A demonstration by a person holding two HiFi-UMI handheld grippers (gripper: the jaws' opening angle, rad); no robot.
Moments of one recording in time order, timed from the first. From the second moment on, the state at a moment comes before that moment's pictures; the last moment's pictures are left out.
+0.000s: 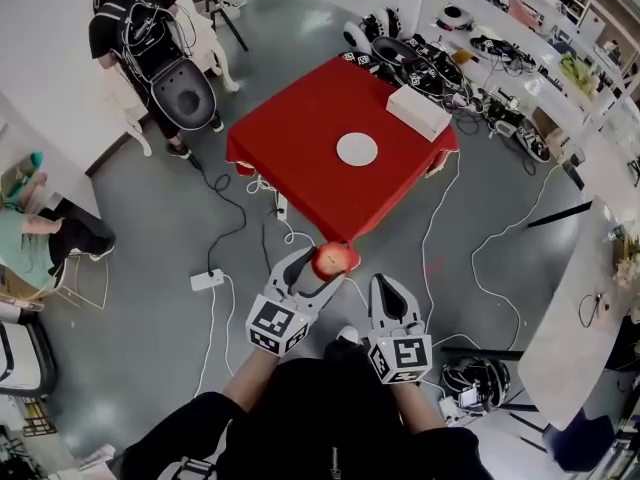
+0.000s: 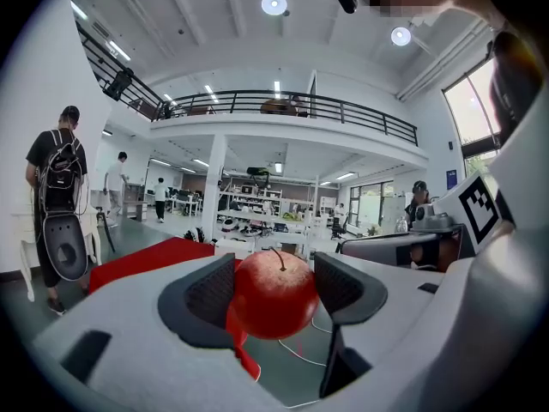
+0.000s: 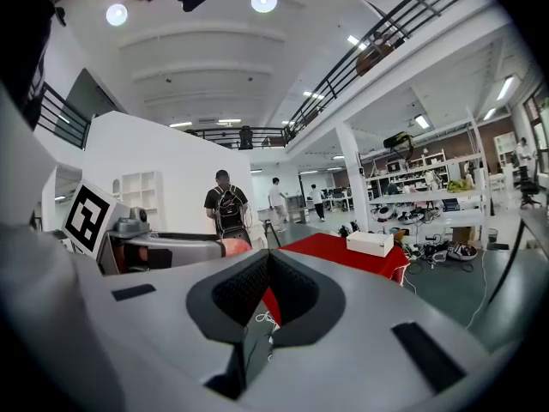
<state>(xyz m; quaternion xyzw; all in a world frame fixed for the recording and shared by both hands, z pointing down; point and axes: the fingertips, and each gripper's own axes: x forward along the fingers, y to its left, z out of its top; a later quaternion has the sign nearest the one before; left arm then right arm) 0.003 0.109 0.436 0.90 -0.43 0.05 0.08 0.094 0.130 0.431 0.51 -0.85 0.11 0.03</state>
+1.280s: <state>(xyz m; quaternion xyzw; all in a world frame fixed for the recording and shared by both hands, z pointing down) 0.002 -0.145 0.465 0.89 -0.44 0.05 0.09 0.100 -0.106 0.455 0.50 -0.85 0.13 0.06</state>
